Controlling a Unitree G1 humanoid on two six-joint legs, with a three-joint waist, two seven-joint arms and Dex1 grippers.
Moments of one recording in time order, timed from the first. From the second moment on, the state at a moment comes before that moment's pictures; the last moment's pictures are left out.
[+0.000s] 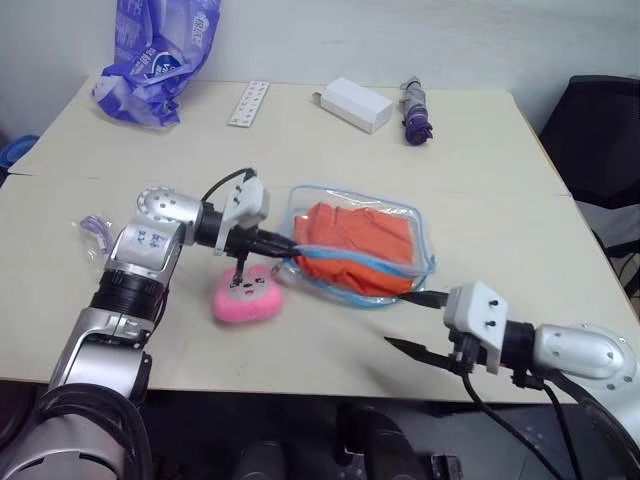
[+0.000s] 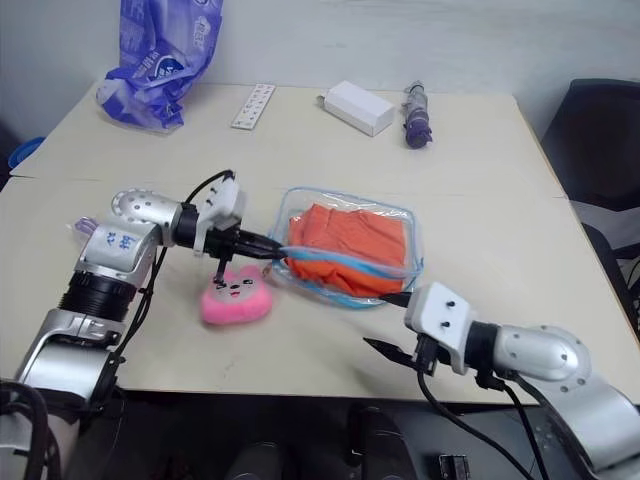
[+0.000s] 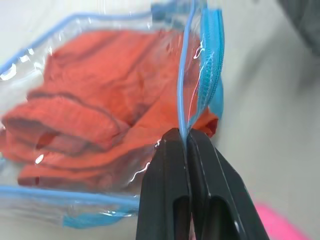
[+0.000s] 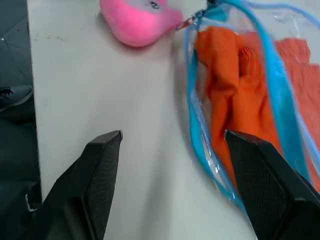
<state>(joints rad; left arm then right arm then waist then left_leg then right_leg) -0.89 0.58 -0.19 0.36 -0.25 0.33 -1.34 -0.03 -0.82 -0.03 -0.73 0.43 0.56 0.78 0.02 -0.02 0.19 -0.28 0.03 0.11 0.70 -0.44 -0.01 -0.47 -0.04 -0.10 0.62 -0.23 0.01</state>
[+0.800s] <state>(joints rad) -0.89 0.50 -0.19 0.30 -0.24 0.39 -1.22 -0.31 -0.56 0.24 -0.39 0.07 0.59 0.50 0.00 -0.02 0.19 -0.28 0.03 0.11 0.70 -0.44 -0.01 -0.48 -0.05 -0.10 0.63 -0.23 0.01</state>
